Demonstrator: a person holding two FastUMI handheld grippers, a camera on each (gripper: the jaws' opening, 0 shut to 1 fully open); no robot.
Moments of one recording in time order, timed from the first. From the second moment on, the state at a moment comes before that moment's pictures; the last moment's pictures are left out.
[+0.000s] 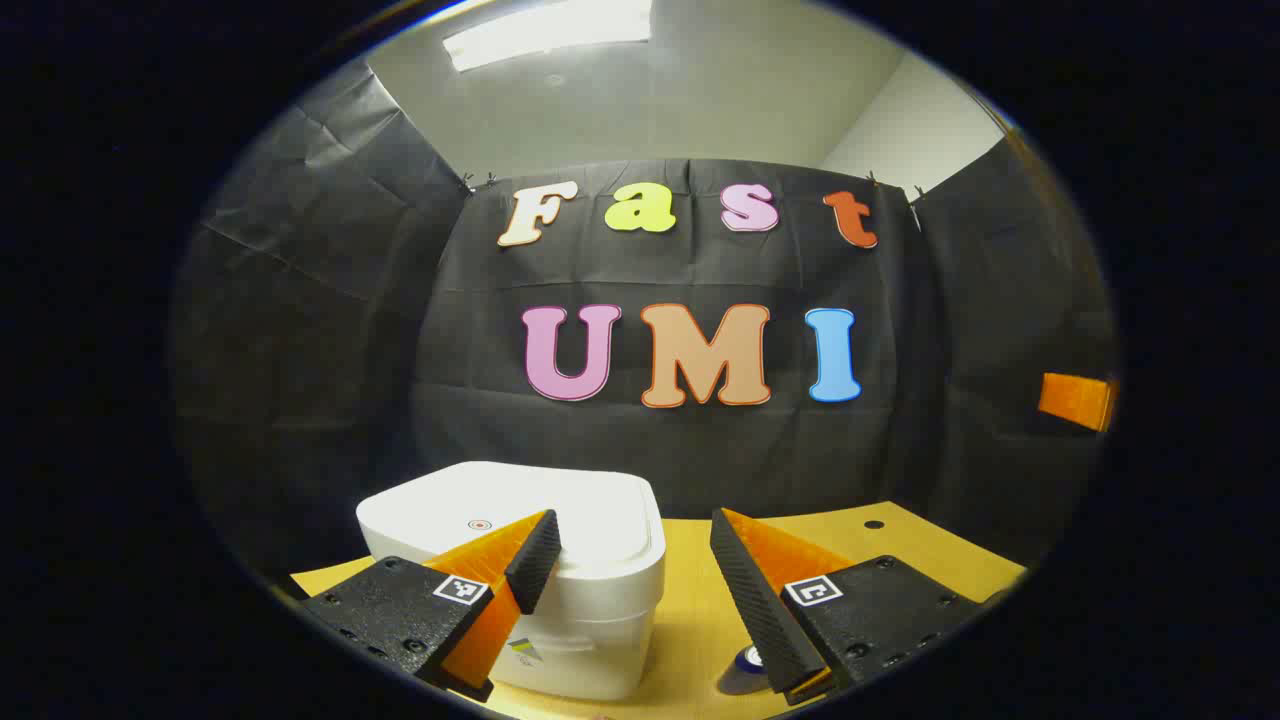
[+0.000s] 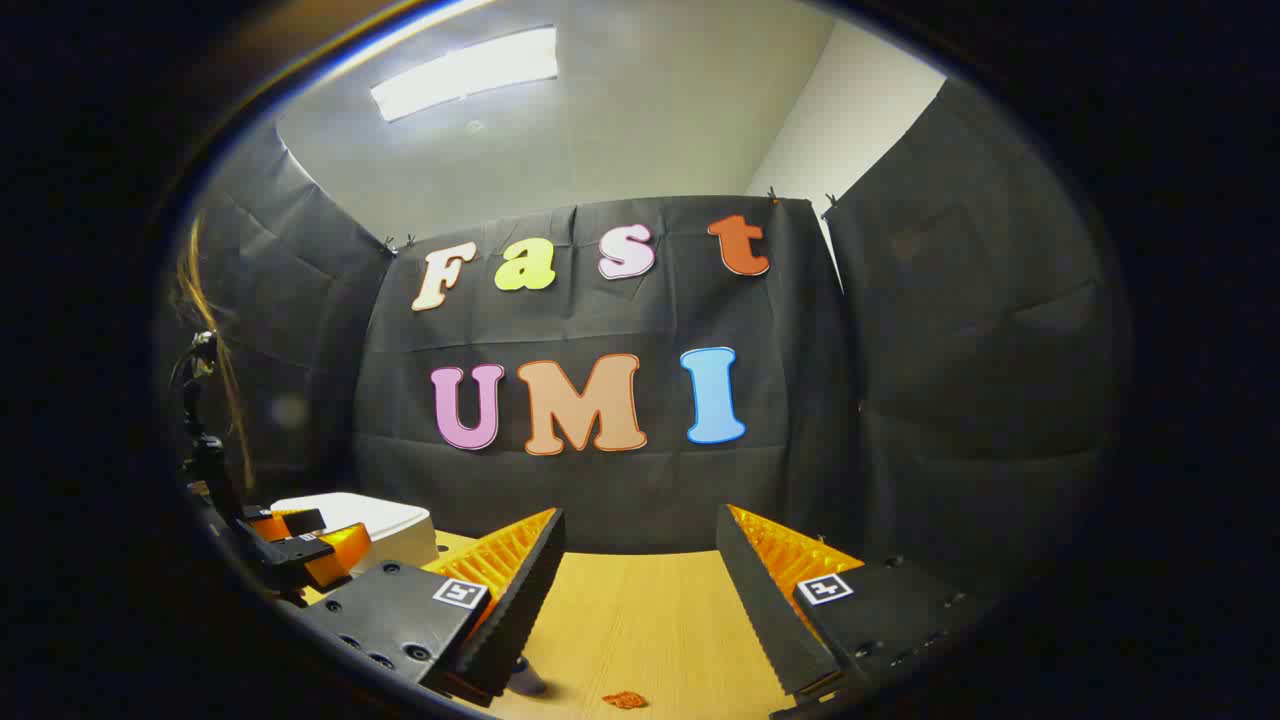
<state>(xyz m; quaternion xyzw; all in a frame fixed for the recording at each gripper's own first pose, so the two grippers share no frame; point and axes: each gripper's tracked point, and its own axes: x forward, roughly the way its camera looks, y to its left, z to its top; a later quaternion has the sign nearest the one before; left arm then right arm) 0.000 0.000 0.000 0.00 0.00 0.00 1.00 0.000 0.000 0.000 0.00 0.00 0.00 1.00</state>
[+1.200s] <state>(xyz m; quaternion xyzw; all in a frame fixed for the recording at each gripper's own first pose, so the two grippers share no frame) -0.020 0.016 0.009 0.00 0.00 0.03 1.00 0.003 0.034 -0.011 0.00 0.00 0.04 1.00</state>
